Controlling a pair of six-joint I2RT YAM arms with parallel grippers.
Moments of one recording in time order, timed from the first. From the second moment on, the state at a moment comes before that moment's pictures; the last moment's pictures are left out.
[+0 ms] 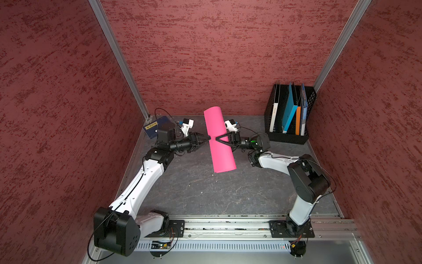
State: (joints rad) left arm -0.23 1.19 1.00 -0.15 0.88 -0.95; right arm 0.55 1.80 1.02 1.36 -1.04 1.83
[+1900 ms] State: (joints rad) left arm -0.23 1.16 0.94 0.01 0.91 -1.02; right arm 0.57 1.82 1.02 1.36 -1.01 1.84
